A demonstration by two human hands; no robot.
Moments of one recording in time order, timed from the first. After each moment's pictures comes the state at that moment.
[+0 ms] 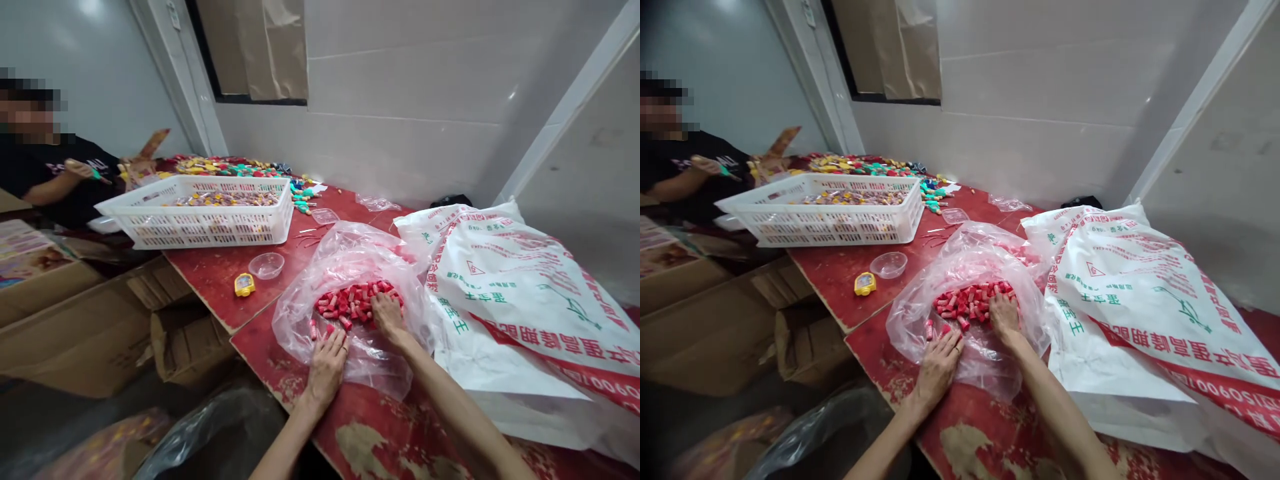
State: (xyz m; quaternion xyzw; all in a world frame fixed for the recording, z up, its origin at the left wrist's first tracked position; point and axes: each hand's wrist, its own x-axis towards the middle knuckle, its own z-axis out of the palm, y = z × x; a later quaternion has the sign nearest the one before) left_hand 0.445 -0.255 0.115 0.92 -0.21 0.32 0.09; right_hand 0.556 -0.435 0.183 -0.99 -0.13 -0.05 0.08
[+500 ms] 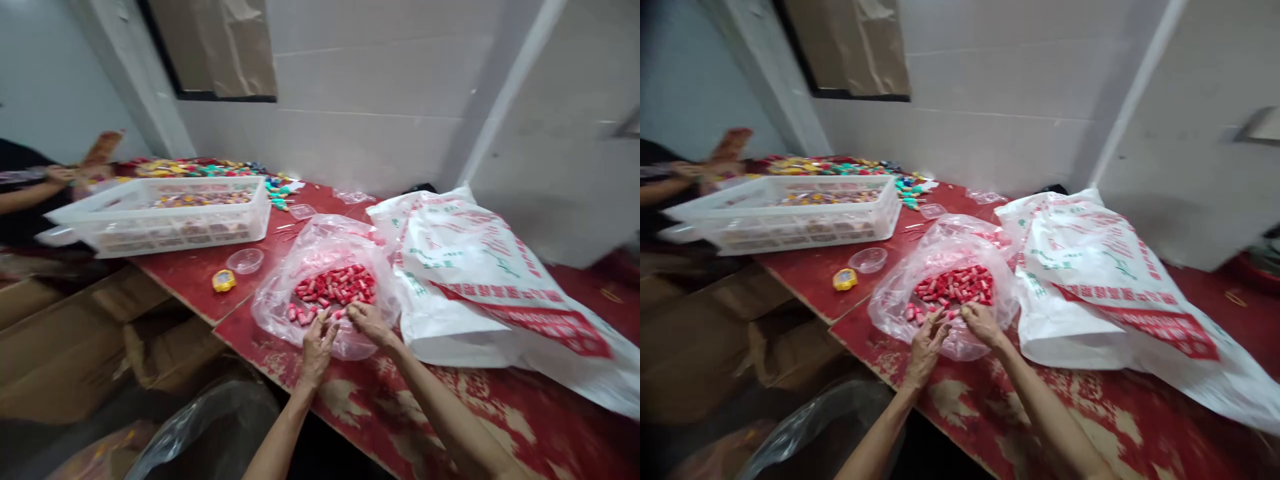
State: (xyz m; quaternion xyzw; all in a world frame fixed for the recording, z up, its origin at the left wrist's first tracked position) left_hand 0.410 -0.305 0.166 0.77 -0.04 0.19 0.61; right_hand 0.459 -0.458 0.198 -0.84 -0.18 0.05 0.51
